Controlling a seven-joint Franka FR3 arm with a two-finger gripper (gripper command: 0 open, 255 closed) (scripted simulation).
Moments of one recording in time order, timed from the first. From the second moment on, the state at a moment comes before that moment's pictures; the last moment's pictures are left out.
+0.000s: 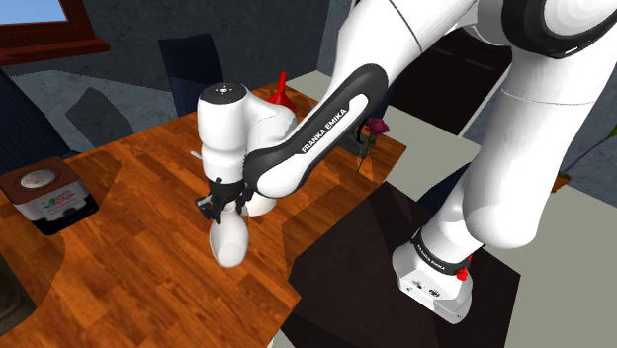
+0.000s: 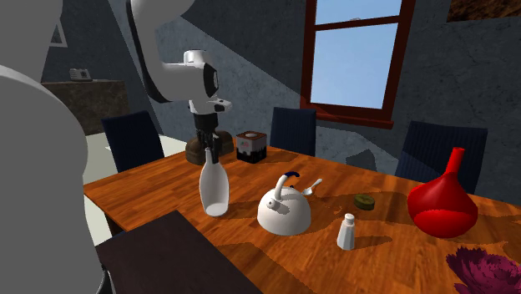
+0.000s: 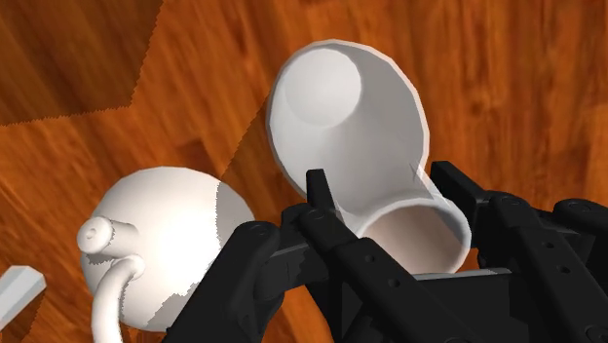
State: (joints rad) arm 0.21 0.29 0.45 -2.27 -0.30 2.55 0.99
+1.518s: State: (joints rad) arm 0.16 0.05 0.51 -2.21 -0.08 2.29 0.83
